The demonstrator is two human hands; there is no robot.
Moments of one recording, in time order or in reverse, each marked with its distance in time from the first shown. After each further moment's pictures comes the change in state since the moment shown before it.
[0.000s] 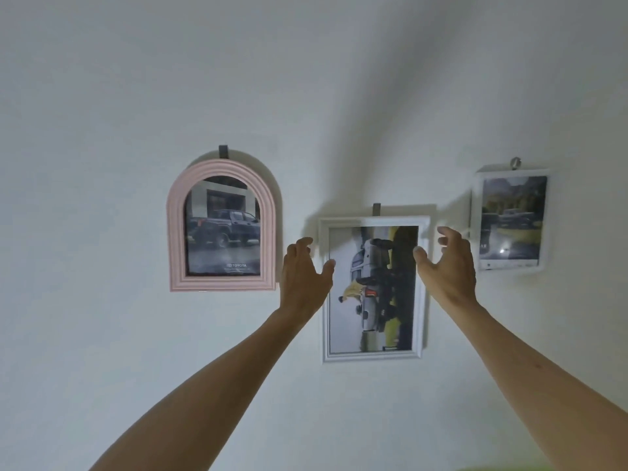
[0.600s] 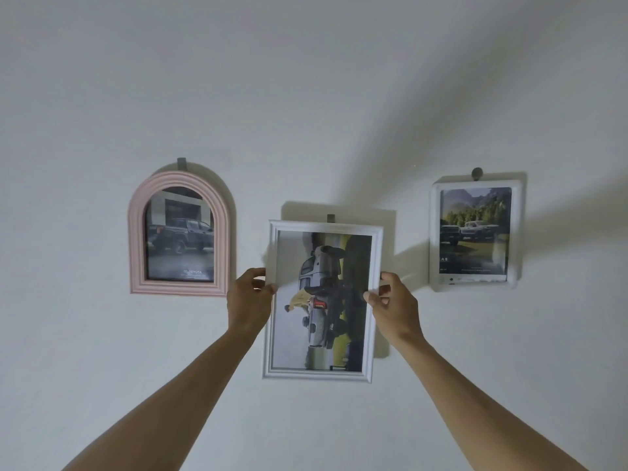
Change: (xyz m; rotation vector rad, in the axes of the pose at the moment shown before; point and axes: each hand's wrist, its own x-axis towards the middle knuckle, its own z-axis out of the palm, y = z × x) left_hand -0.015 0.005 0.027 -0.134 0.154 -0.340; right_hand -0.005 0.061 0.007 0.247 -0.329 0.041
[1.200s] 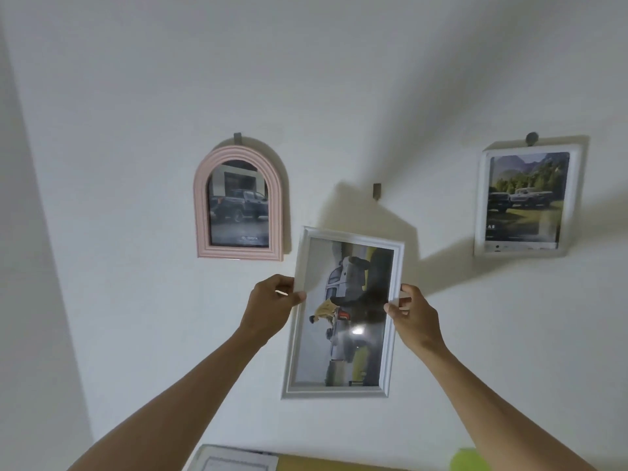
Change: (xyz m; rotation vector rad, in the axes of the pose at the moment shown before) left_hand -0.058 -0.036 -0.084 0.081 -0.255 -0.026; right_hand -0.082 0.005 0.036 -0.050 -0.160 0.150
